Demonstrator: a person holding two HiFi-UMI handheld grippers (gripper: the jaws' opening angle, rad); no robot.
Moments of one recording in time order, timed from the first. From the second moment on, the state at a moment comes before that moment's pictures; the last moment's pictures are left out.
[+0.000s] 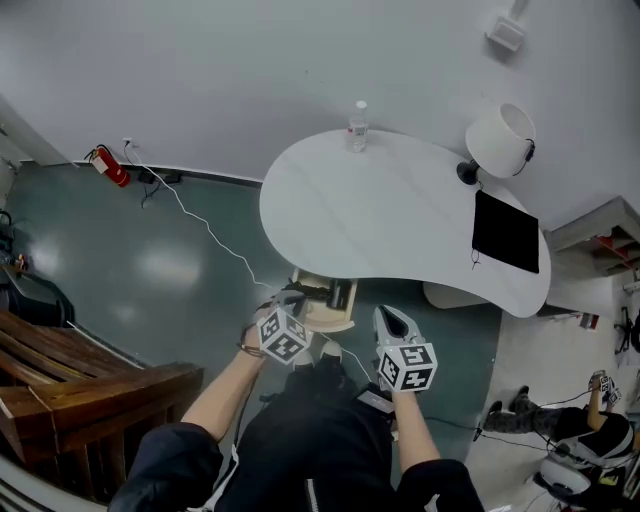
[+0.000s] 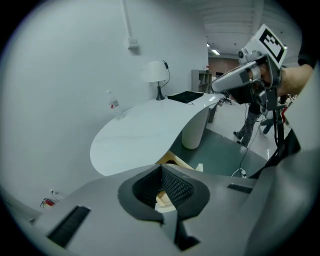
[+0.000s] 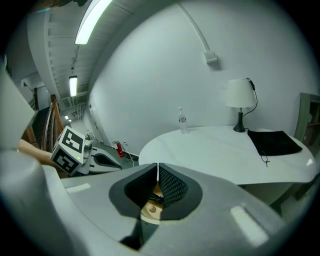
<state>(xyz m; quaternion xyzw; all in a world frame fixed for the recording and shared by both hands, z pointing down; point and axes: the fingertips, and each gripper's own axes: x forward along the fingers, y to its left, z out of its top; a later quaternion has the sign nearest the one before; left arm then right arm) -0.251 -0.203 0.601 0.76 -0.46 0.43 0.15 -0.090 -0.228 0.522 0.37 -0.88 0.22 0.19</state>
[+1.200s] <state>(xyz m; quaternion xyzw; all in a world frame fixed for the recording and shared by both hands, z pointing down) -0.237 -0.194 0.534 0.77 -0.54 0.29 0.18 -0.093 -0.237 0.494 0.36 -0.90 0.19 0.17</state>
